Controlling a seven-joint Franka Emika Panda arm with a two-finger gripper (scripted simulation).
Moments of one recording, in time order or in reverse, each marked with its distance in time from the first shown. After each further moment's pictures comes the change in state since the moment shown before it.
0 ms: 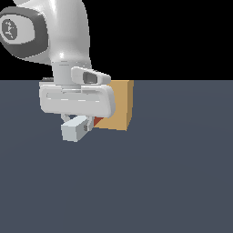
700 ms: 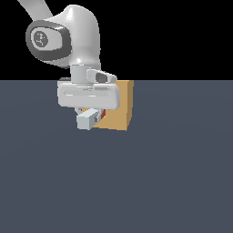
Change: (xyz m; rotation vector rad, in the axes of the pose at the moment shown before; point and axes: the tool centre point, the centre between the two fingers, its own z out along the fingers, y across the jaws) arm 0.069 -0.001 -0.001 -0.001 0.000 -0.001
